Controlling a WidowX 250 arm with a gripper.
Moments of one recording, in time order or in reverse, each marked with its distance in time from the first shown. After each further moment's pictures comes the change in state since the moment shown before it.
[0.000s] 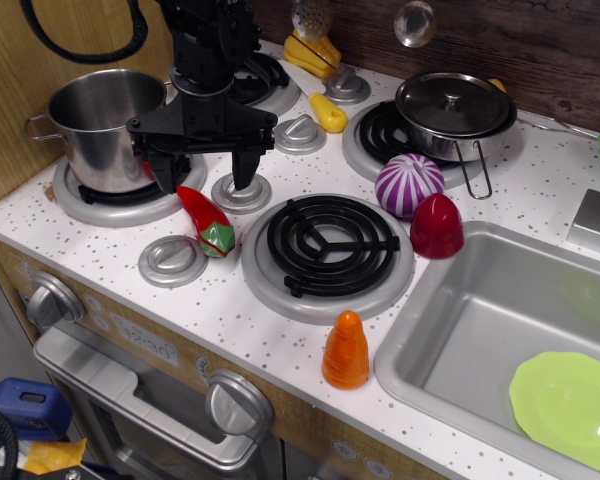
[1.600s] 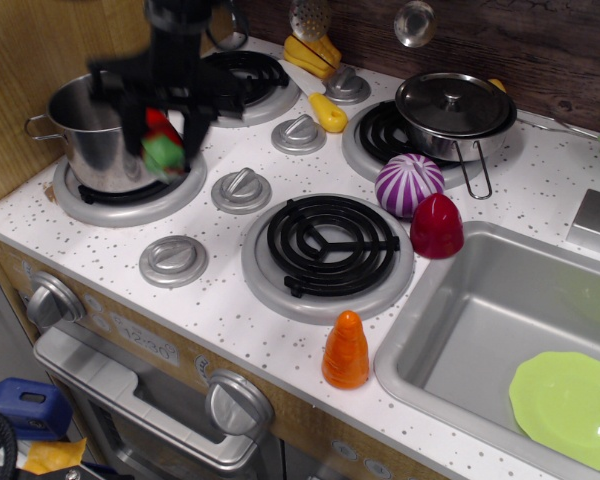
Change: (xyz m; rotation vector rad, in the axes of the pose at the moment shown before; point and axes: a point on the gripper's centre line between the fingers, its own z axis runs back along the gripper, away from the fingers) arm 0.009 0.032 0.052 0.221 0.154 -0.106
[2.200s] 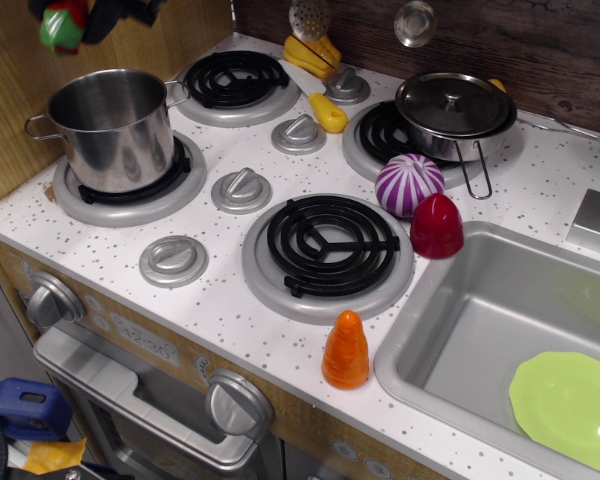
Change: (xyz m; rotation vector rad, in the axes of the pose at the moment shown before) arm 0.073 0.051 0.014 0.216 -0.354 -0.143
